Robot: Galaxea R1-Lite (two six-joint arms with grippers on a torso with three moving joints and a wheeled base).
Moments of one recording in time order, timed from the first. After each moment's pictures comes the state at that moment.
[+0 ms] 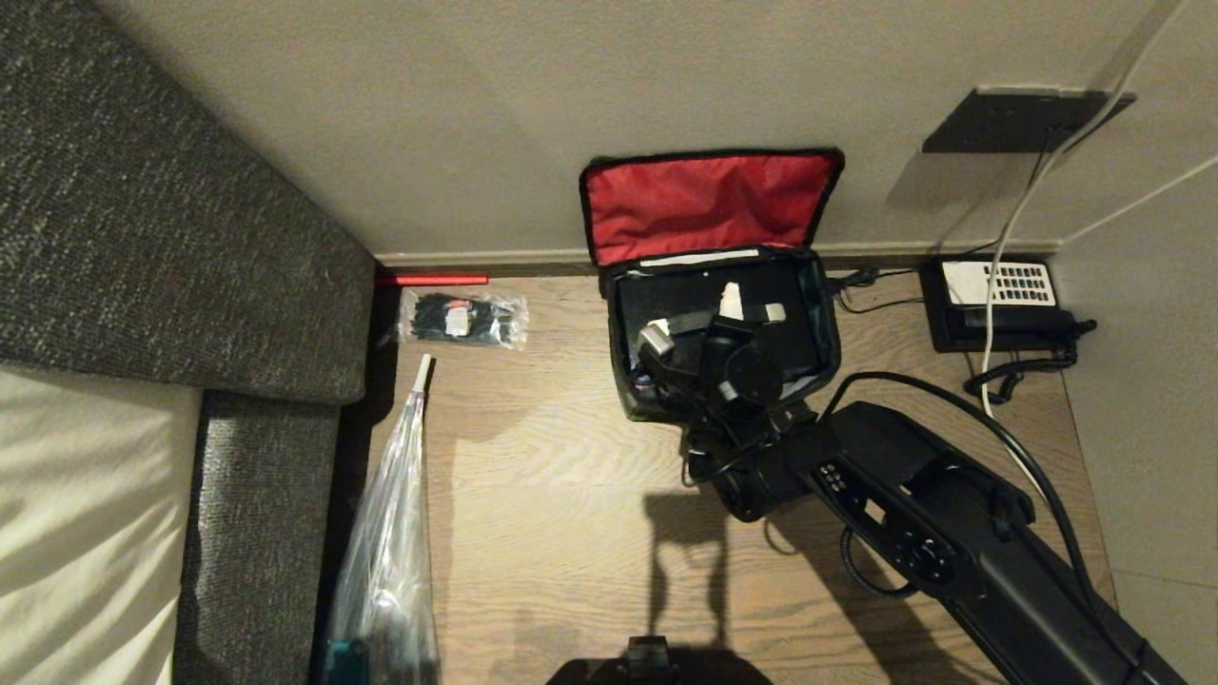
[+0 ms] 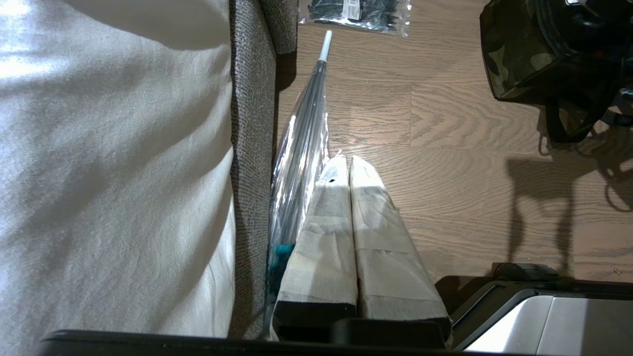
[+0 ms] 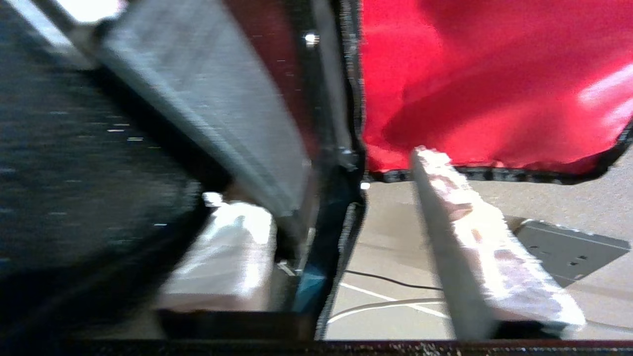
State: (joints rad) left arm 0.00 0.00 0.00 0.00 0.00 0.00; right arm 0.52 2.82 -1.82 -1.48 -0.73 -1.75
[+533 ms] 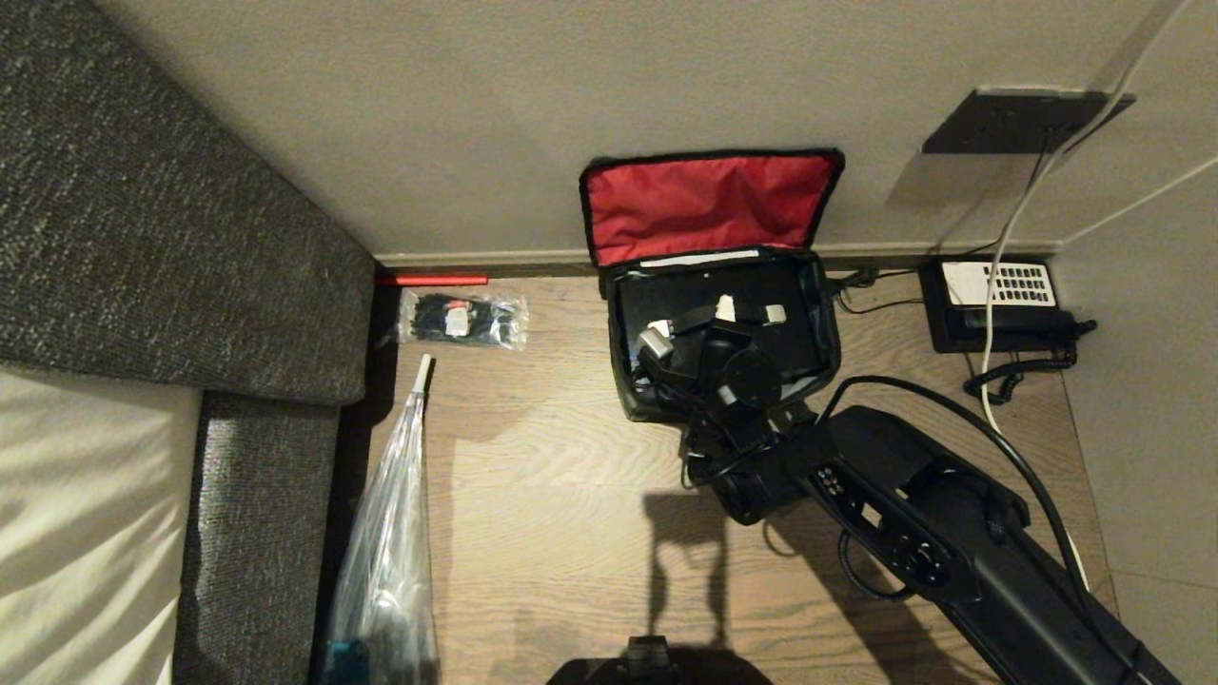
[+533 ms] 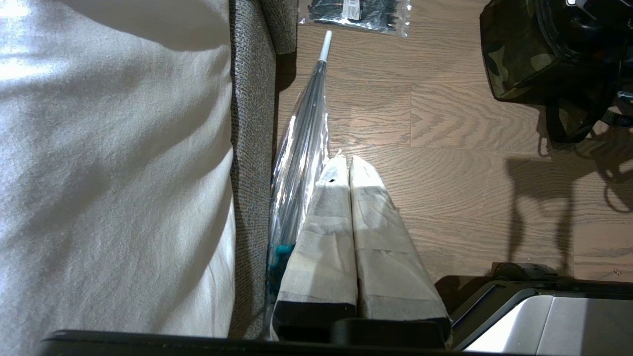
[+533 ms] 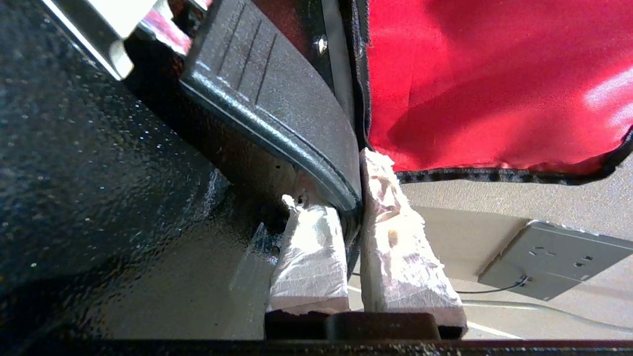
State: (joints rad) left arm 0.00 0.00 0.00 0.00 0.00 0.00; right arm 0.52 2.84 -1.83 -1.49 -0.73 -1.73
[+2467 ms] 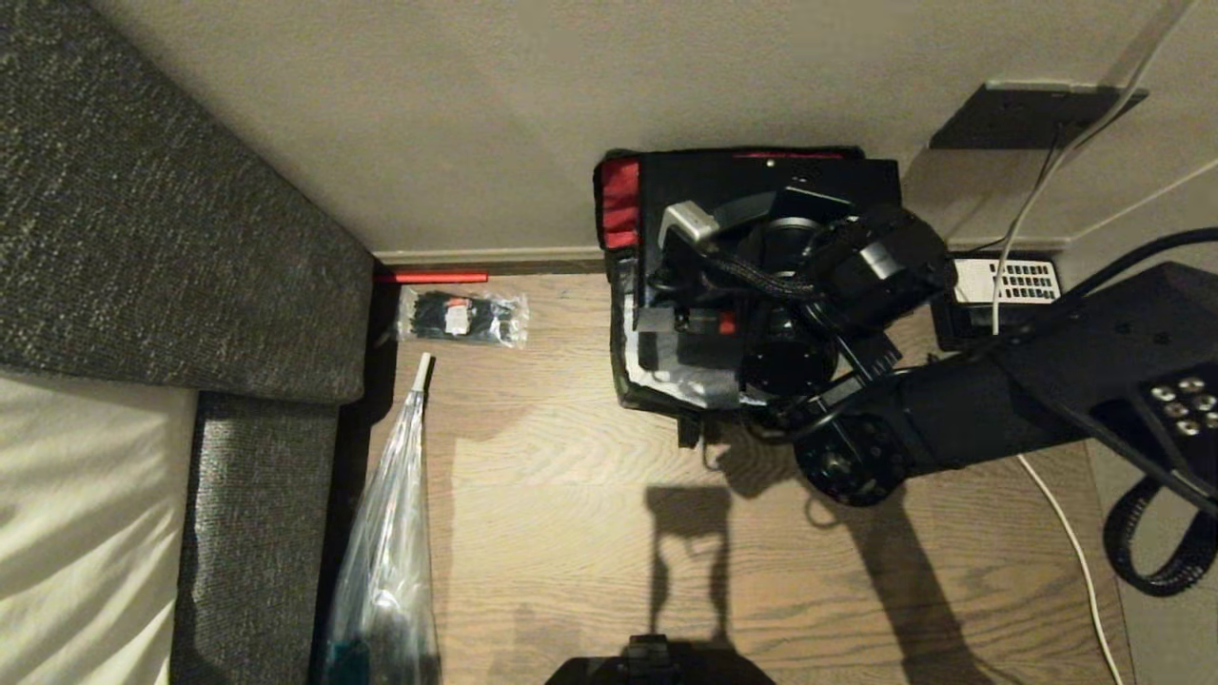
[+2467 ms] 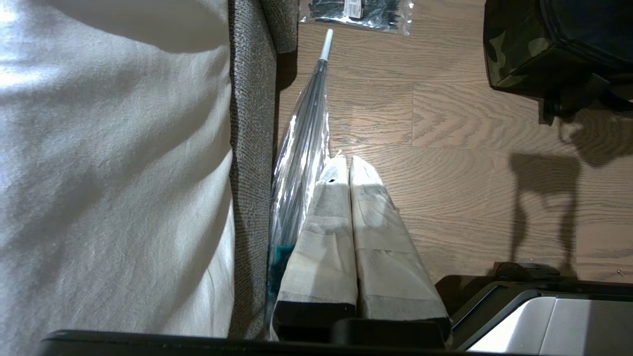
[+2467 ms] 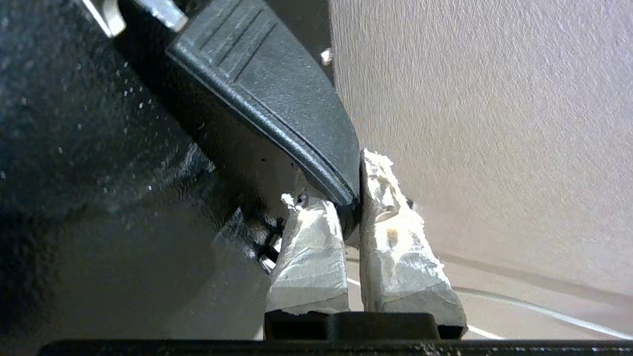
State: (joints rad) left arm 0.00 0.00 0.00 0.00 0.00 0.00; right arm 0.73 2.09 -1.28 -1.52 -0.88 -1.92
